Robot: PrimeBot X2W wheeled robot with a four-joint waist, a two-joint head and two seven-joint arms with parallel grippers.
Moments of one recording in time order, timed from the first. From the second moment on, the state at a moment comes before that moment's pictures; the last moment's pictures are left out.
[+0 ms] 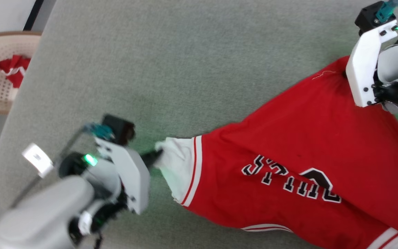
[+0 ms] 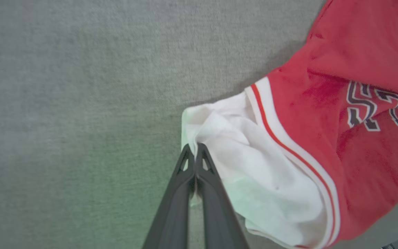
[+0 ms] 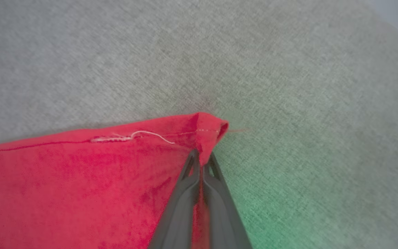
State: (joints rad) left arm -0.73 0.76 -1.02 -0.04 -1.16 0.27 0.28; right arm -1.12 -0.45 0.67 0.73 0.66 0.13 0.79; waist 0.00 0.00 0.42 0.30
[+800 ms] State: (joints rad) left arm -1.33 0.84 -0.90 0.23 -1.05 0.15 0.54; right arm -1.21 -0.46 0.40 0.52 0.61 0.13 0.63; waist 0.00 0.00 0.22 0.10
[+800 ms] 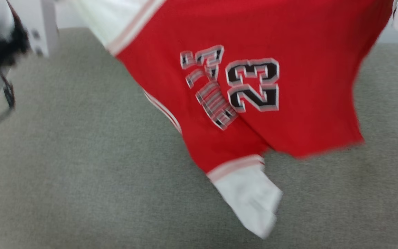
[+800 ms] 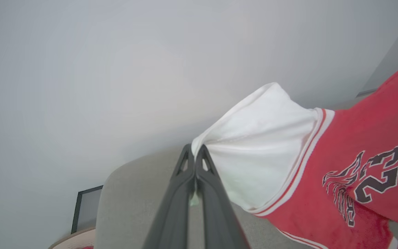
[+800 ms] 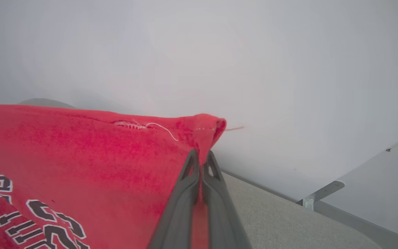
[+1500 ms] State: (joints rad) left arm -1.75 0.58 -0.88 0.77 -0.92 -0.03 0.34; right arm -1.38 -0.27 0.16 0.66 0.32 0.13 0.42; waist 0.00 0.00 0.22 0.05
